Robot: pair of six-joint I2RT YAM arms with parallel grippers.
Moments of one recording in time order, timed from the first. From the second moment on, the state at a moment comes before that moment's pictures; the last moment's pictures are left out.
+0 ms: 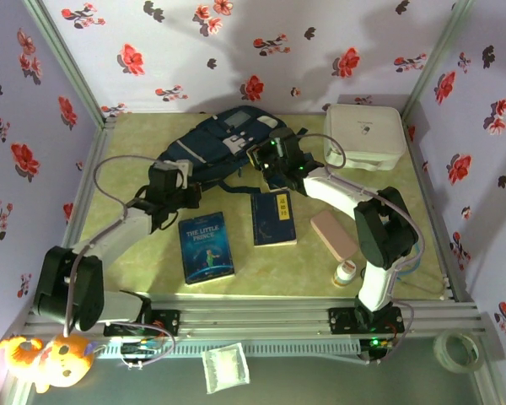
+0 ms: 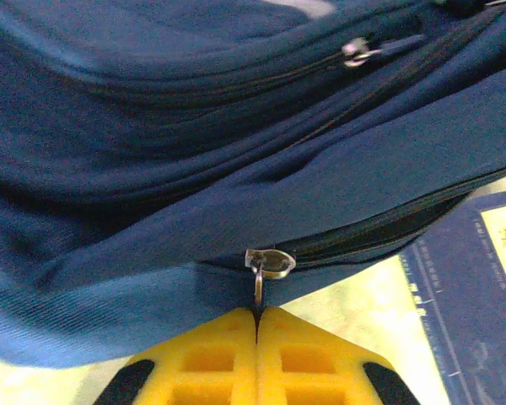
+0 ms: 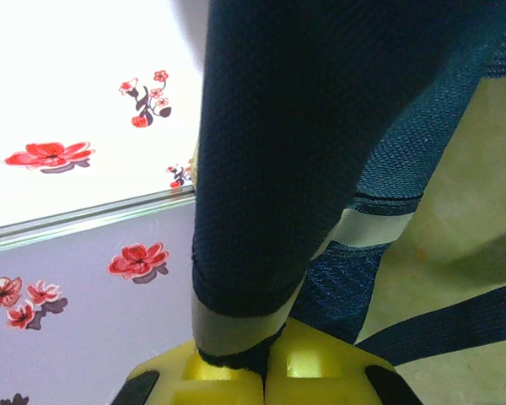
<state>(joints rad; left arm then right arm) -0.35 1.32 0.76 -0.16 0.10 -0.31 0.59 1.83 1.31 0.04 -0.16 1.49</state>
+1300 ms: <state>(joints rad) -0.38 1.41 0.83 -0.38 0.06 -0.37 0.50 1.99 1.43 -0.09 -0.35 1.26</state>
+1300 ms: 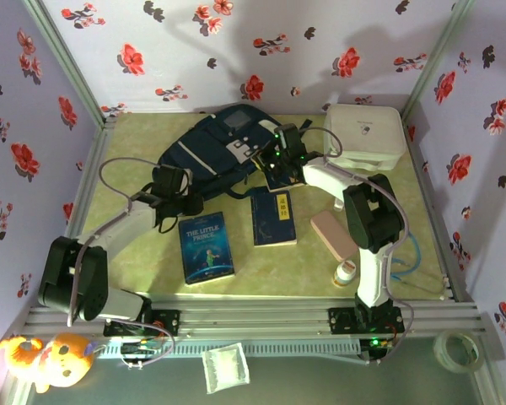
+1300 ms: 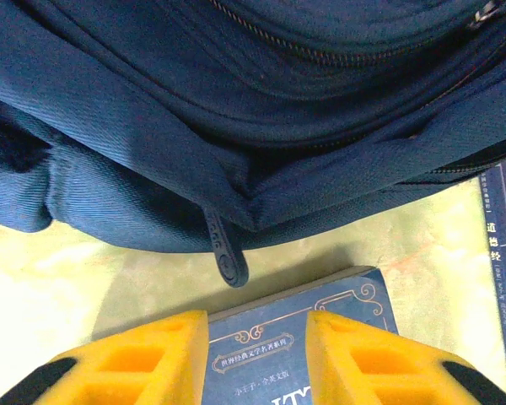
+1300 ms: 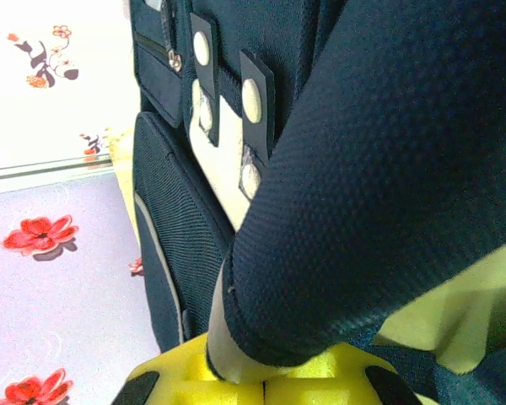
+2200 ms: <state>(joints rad) -0.35 1.47 0.92 -0.35 -0.05 -0.36 0.50 1.93 1.43 -0.02 -0.37 1.30</state>
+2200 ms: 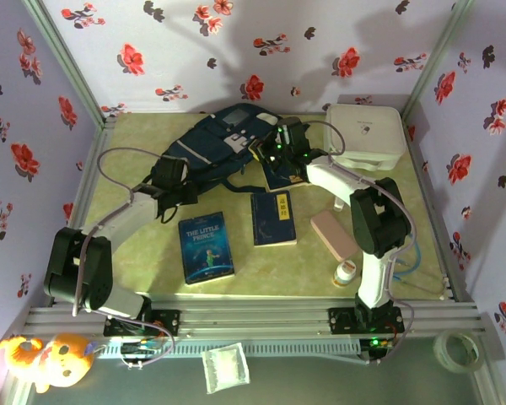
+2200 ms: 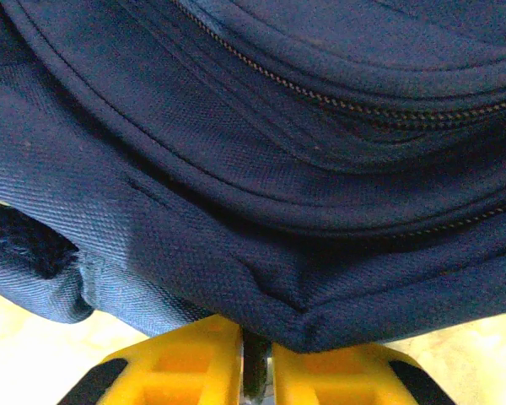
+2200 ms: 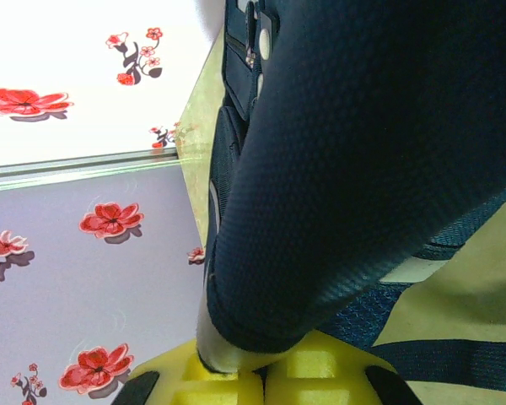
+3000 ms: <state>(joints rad) -0.34 1.51 0.92 -0.32 -0.04 -0.35 0.50 1.93 1.43 -0.02 -0.37 1.32</state>
